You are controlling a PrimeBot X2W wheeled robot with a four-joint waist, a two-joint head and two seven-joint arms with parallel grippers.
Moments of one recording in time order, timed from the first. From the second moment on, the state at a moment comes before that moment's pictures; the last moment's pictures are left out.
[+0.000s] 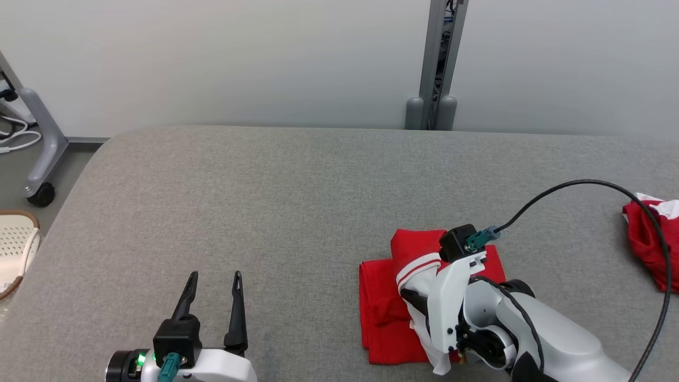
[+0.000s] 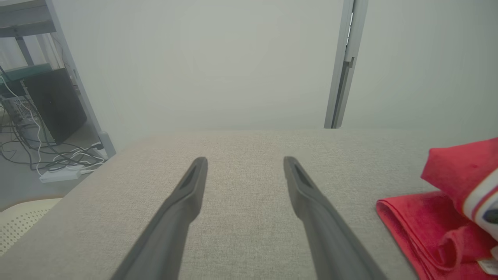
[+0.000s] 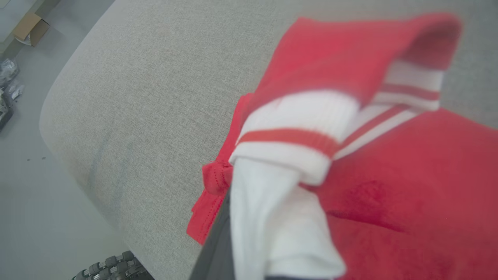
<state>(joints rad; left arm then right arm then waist) -0.02 0.05 -0.20 0.27 -0.16 0.16 -0.26 -0.63 -0.19 0.95 0.71 0.98 0.13 0.31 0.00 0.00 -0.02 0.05</state>
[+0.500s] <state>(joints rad) -0.04 0.05 -0.21 0.28 -0.16 0.15 -0.26 -0.59 -0.12 0.86 0.72 0.91 0.13 0.33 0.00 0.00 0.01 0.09</state>
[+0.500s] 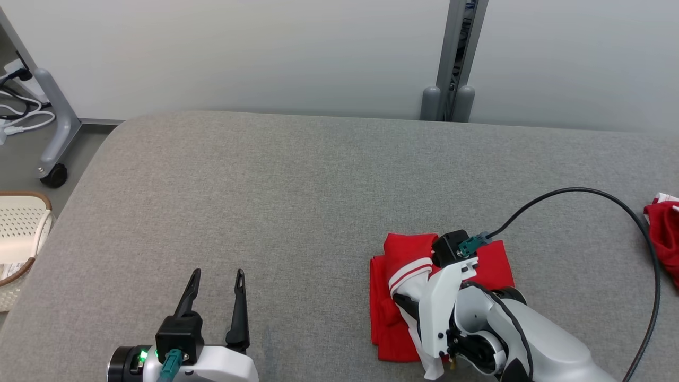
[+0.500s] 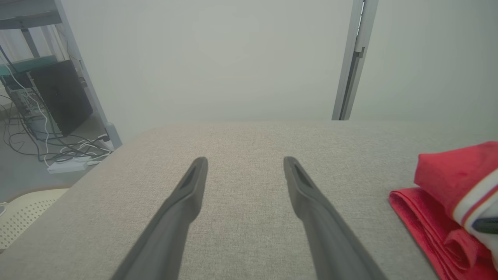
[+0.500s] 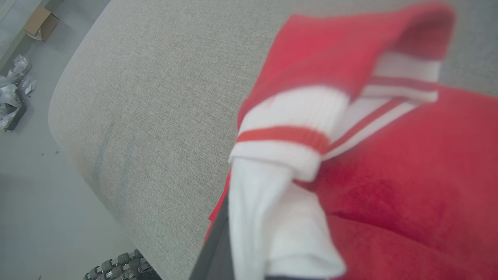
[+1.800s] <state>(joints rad) -0.04 0.05 -0.16 0.28 -0.12 0.12 -0.26 -0.70 -0.19 0.68 0.72 0.73 0.13 -0.15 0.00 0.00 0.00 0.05</state>
